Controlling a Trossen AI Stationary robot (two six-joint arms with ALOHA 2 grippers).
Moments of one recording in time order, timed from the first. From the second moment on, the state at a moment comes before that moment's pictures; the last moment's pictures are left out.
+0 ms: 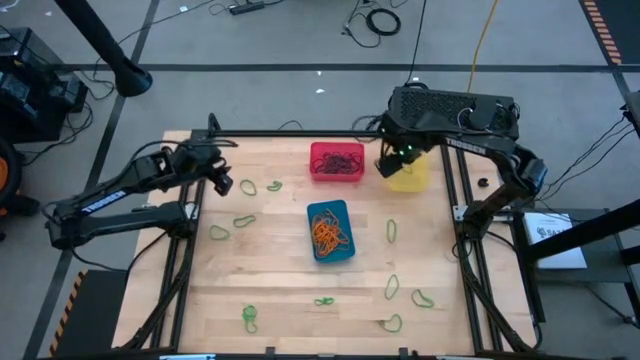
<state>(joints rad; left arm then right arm) 0.52 0.69 0.78 -0.91 -0.27 -0.18 -0.65 1.56 1.19 -1.07 0.12 0.35</state>
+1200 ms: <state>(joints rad) 0.52 0.71 0.75 -0.87 -0.25 -0.17 -0.29 2.51 2.20 -0.51 -0.08 0.12</state>
